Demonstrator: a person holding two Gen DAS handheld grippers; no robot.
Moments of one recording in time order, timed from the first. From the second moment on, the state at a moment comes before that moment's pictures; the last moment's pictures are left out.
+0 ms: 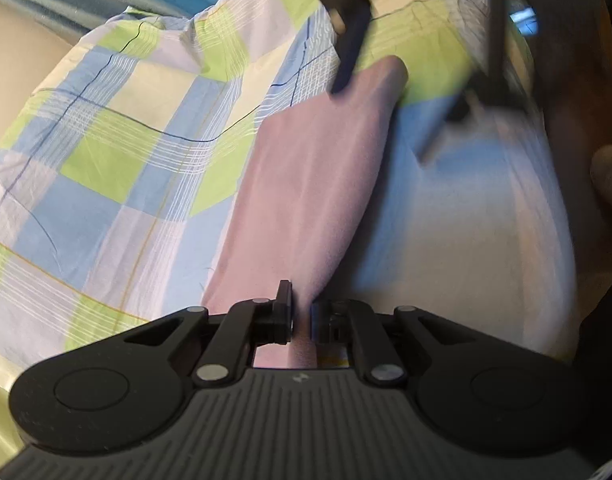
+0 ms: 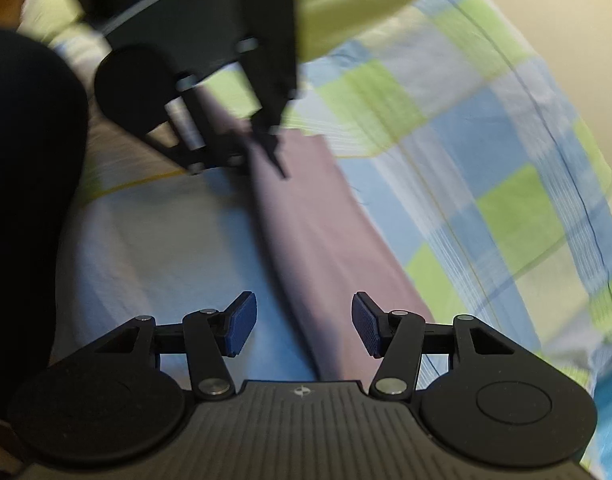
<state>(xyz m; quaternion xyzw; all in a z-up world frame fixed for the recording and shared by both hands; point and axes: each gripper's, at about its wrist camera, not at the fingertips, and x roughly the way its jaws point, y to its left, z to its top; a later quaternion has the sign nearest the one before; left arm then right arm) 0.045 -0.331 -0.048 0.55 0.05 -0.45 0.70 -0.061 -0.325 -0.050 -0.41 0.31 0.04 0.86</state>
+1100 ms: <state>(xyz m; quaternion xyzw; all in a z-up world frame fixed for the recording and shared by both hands) 0.007 -0.341 0.065 0.54 -0.06 -0.46 0.70 -0.118 -0.349 0.061 -0.43 0.31 -0.15 0.83</state>
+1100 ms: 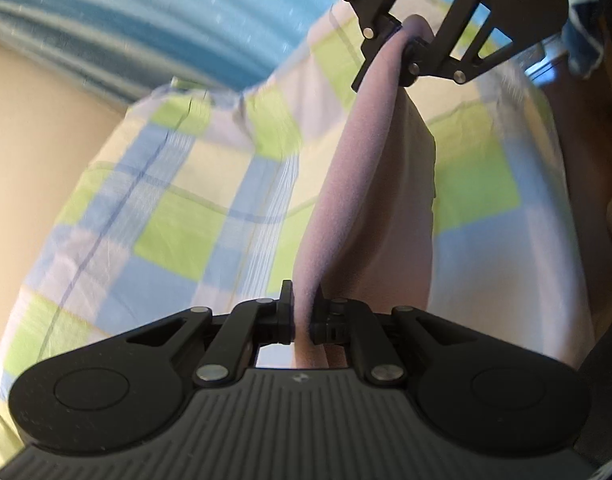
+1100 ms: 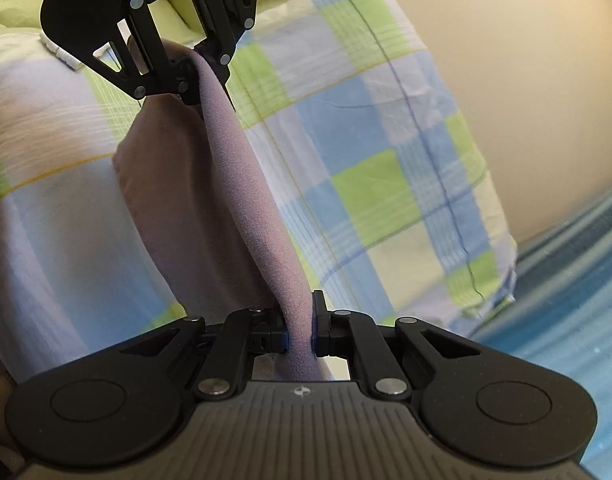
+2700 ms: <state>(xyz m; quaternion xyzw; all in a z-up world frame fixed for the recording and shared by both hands) -0.498 -0.673 0.086 0.39 -0.38 -0.77 0.34 -0.651 -0.421 0.086 -0.23 0.44 -0.64 0.59</state>
